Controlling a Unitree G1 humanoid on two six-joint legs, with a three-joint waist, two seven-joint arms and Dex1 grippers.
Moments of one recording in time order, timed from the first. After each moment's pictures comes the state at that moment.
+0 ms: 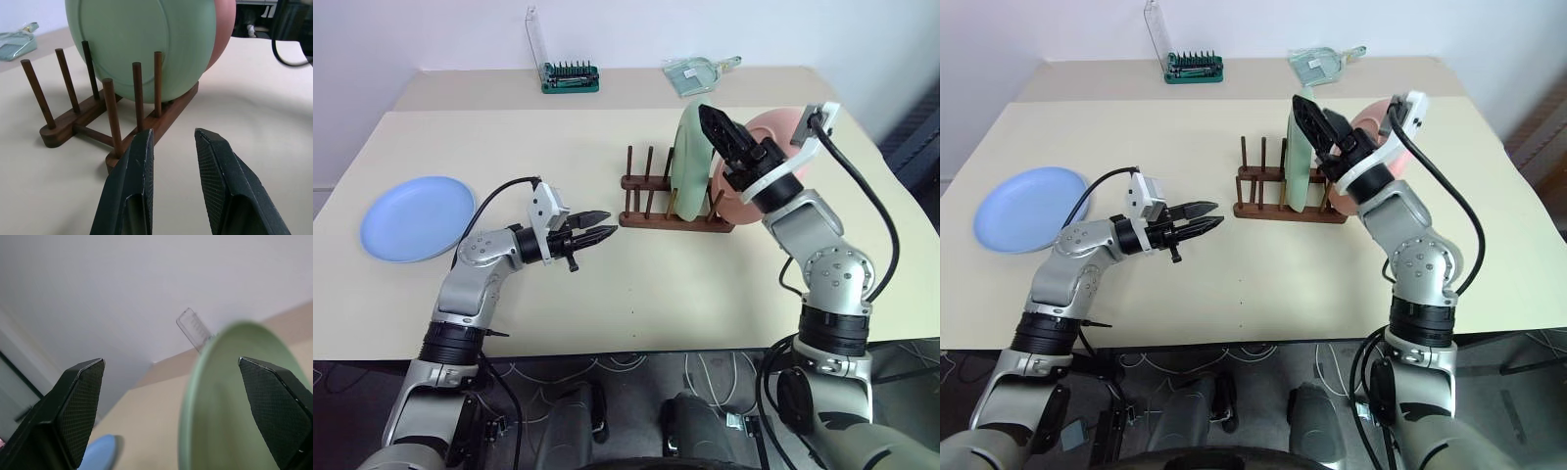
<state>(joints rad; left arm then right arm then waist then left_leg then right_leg) -0.48 0.45 -0.04 0.08 -0.35 0.21 -1.00 -0.62 -0.30 -0.25 -0.20 1.00 0.64 0.20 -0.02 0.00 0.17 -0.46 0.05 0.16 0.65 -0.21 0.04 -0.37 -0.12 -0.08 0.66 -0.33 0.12</state>
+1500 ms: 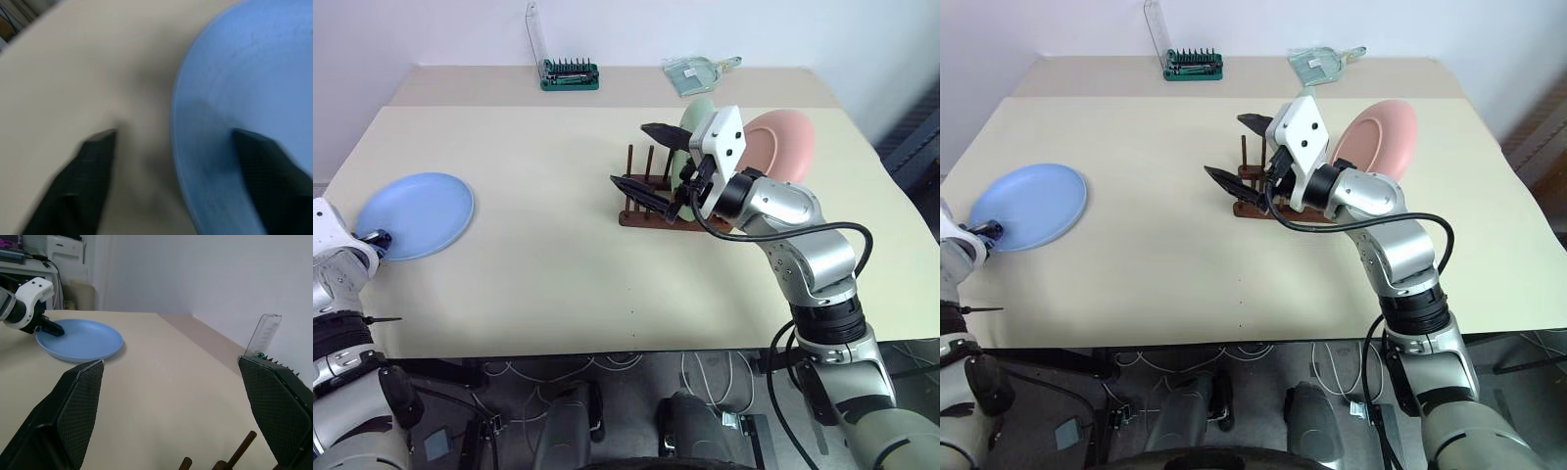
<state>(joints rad) -0.57 0.70 0.62 0.53 -0.28 0.78 0.01 -0.68 -0.41 0.12 -0.24 0.38 0.43 0.66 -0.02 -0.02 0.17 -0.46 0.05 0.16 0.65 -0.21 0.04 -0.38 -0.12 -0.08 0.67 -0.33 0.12</state>
